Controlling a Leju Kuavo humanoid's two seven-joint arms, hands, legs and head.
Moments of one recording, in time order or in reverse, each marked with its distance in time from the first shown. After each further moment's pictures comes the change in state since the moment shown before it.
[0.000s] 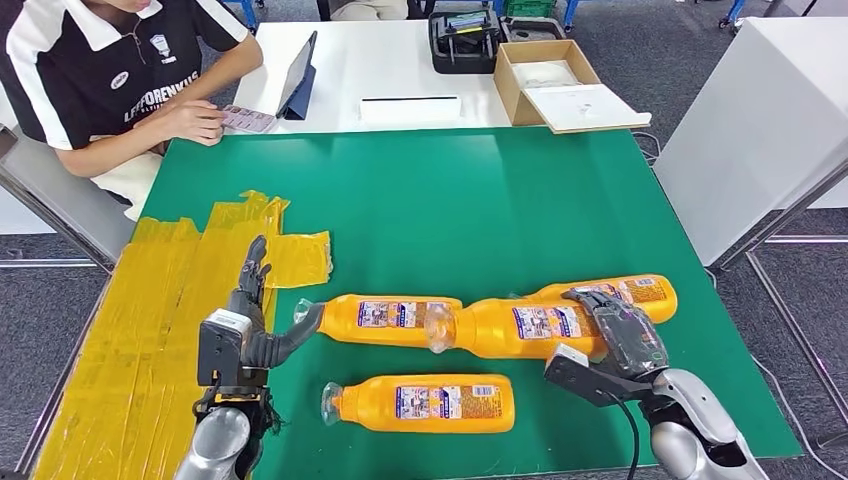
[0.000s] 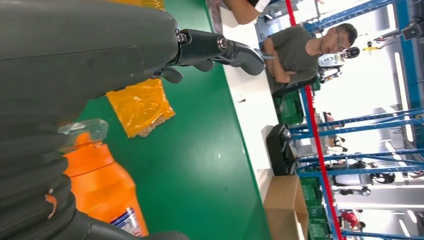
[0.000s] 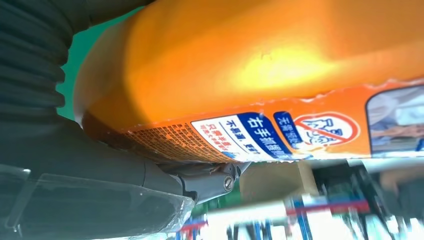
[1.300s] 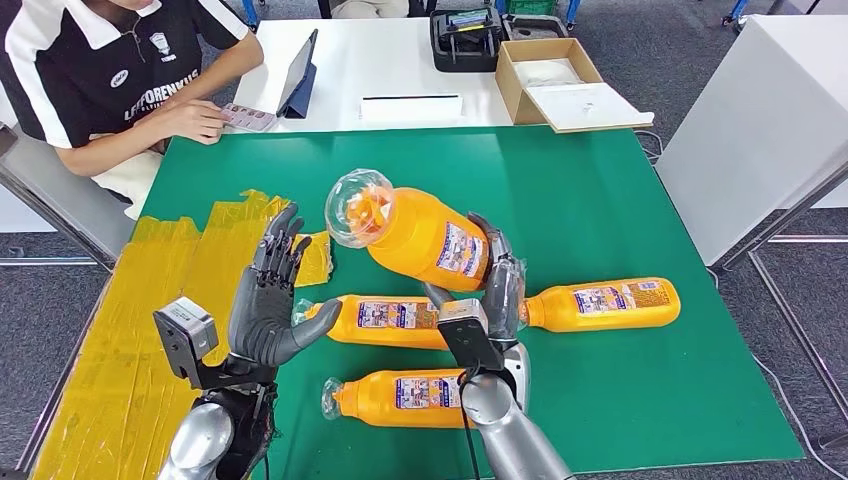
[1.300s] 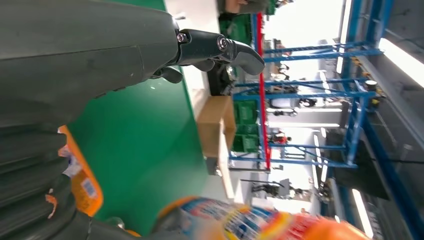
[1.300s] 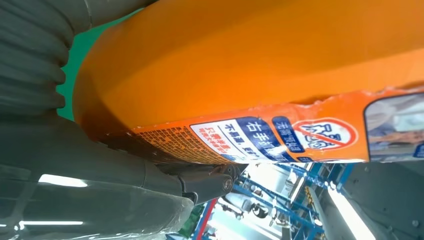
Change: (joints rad) left arm -0.025 0.063 -0.172 -0.268 0.257 -0.196 0.102; right arm -0.210 0.681 0.081 0.397 -0.347 -0.624 -0.459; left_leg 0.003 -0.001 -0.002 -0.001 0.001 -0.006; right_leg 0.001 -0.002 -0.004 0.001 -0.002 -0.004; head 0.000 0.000
